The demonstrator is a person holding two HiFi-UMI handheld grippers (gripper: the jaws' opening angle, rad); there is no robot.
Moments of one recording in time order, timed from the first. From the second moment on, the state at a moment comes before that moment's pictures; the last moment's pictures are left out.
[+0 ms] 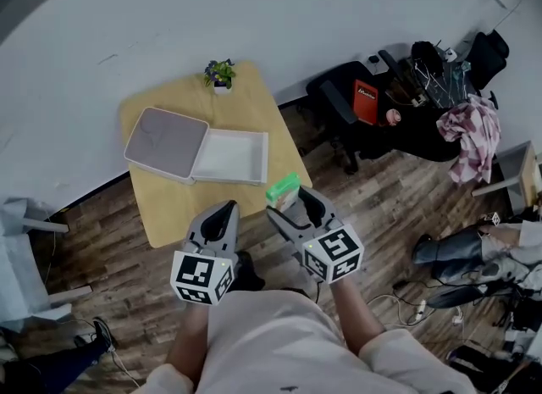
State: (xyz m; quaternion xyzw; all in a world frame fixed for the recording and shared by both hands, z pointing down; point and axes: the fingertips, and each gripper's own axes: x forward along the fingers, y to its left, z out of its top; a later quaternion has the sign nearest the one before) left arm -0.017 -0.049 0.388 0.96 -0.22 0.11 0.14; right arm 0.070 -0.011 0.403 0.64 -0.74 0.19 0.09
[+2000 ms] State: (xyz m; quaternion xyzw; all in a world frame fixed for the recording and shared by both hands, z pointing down) left arm -0.002 -0.155 0.415 0.90 -0.38 0.12 0.19; right arm 0.073 -0.193 0.563 0.44 -0.82 0.24 0.27
